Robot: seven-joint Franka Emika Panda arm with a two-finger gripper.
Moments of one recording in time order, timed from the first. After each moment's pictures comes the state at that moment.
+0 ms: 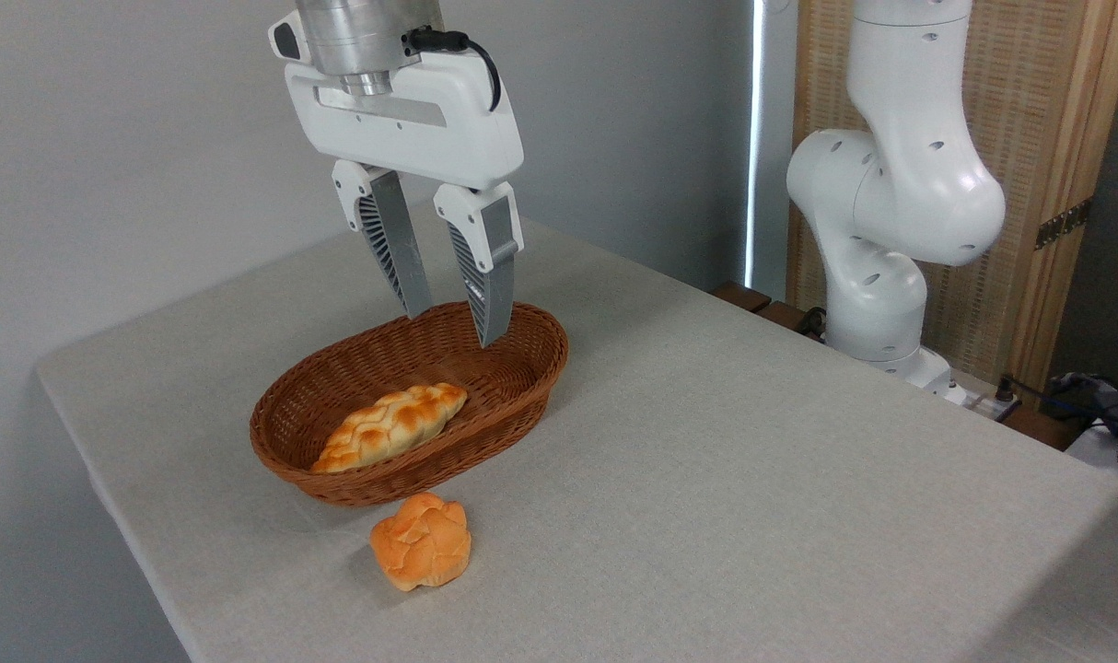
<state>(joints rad) -0.10 -0.02 0.02 -1.61 0.02 1.58 0.54</state>
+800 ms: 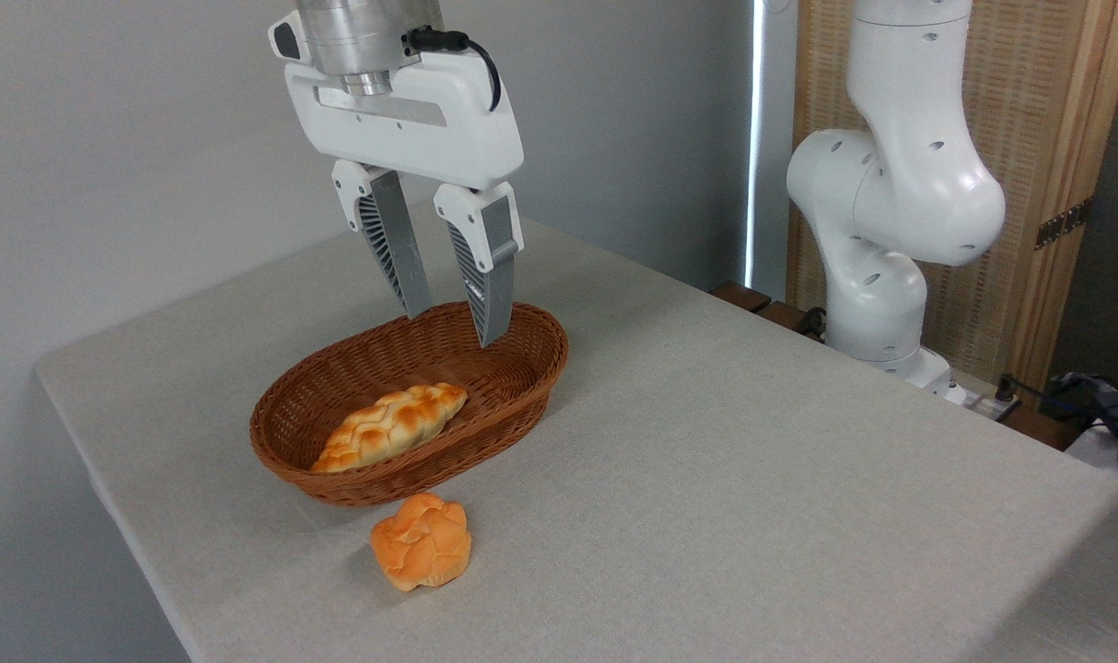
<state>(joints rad) -0.10 -0.02 0.02 -1.61 0.02 1.58 0.54</state>
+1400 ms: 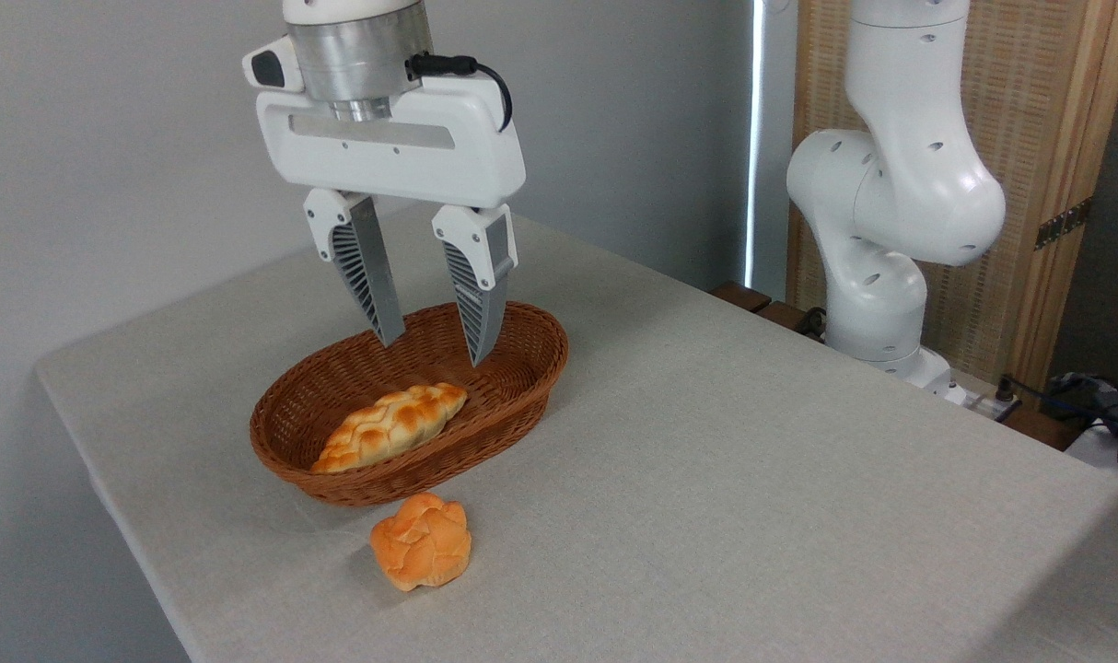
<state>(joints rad) -0.10 0.00 0.02 -1.63 0.00 1.65 0.30</state>
